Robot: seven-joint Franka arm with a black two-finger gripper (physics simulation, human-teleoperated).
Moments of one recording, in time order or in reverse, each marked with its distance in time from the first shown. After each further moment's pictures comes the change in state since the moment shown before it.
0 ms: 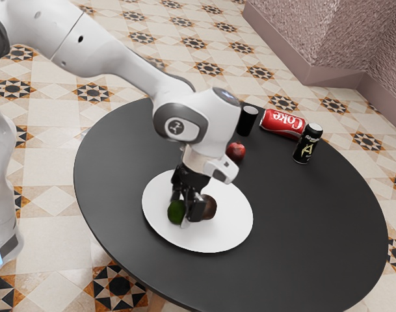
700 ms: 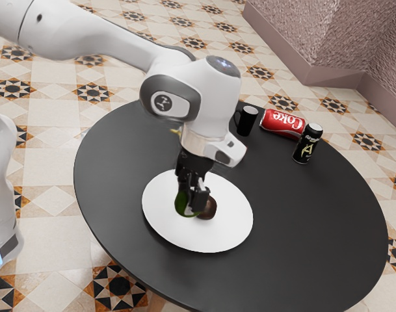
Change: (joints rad) arm -0.012 -0.114 -0.096 0.123 0.048 -0.115 -0.120
